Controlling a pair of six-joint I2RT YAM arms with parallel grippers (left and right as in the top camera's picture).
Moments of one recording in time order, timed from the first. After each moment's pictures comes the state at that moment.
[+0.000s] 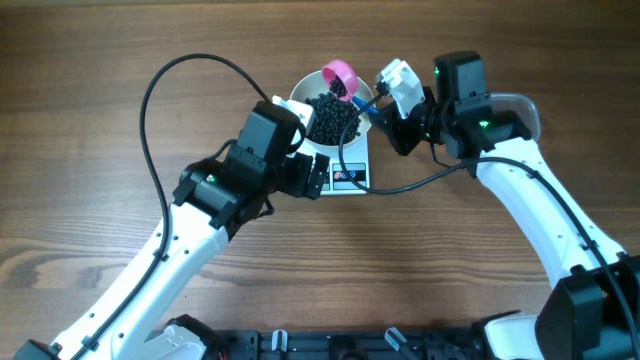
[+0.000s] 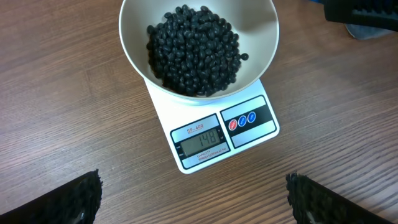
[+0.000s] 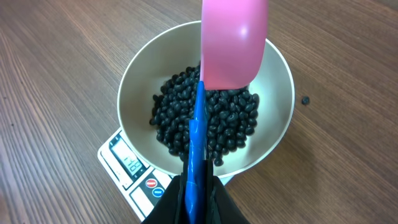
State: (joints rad) left arm -0.55 1.31 1.13 -0.75 -0.05 -0.16; right arm 0.27 1.57 1.17 -0.46 -0.48 -0.33
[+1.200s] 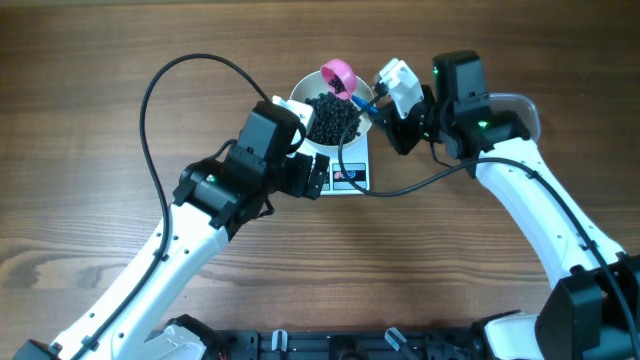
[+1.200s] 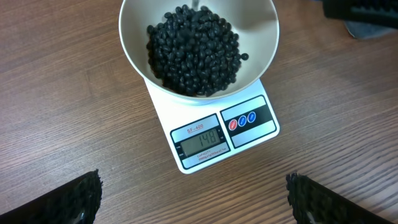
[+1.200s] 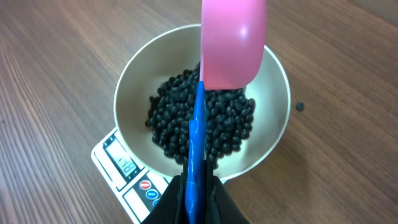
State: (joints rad) left arm -0.55 1.31 1.13 -0.75 -0.05 -0.16; right arm 0.27 1.57 1.17 -0.44 -0.47 -0.35
